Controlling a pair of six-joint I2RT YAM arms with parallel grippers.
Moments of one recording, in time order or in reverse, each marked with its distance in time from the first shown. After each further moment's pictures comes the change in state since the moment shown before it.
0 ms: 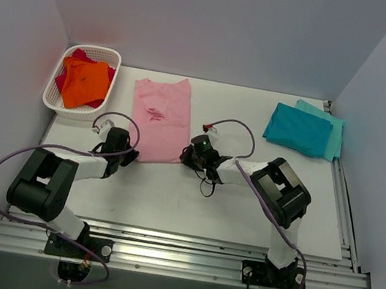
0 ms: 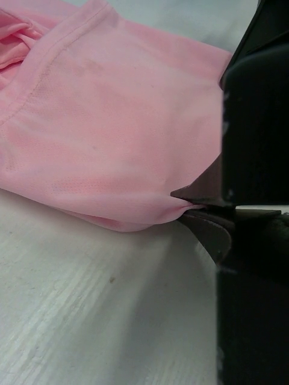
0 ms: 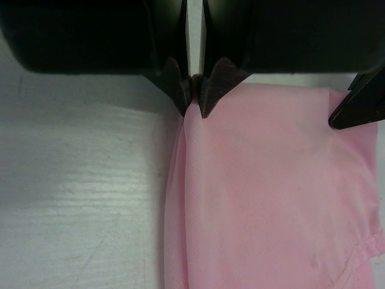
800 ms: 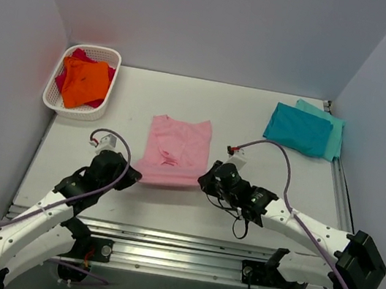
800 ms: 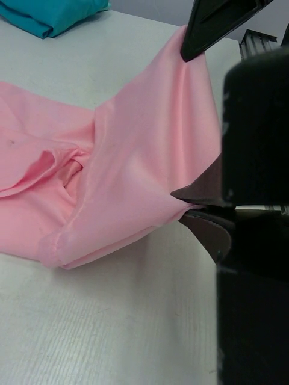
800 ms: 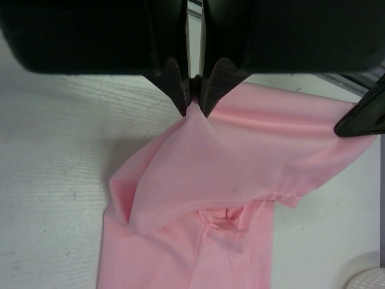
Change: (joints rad) left arm -0.298 -0.781 -0.092 -0.605 -0.007 0.016; right arm 0.161 -0.791 -0.377 -0.390 0.146 0.063
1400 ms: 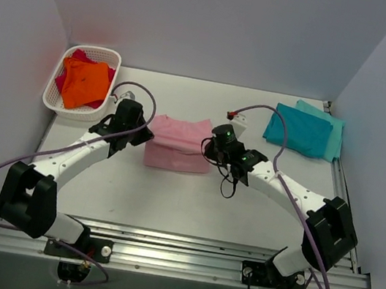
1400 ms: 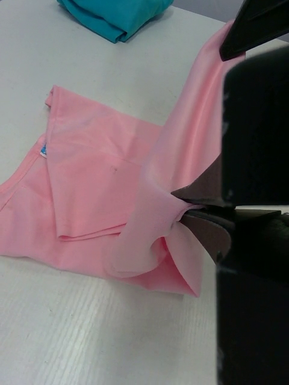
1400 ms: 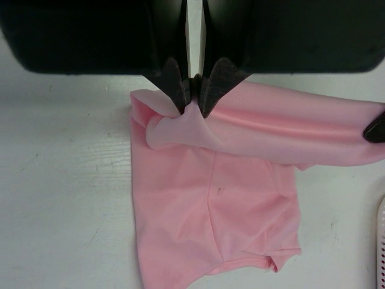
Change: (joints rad) left arm 0.169 0.607 0.486 0.084 0.043 0.126; right arm -0.179 0.315 0.373 -0.077 0.055 -0.169
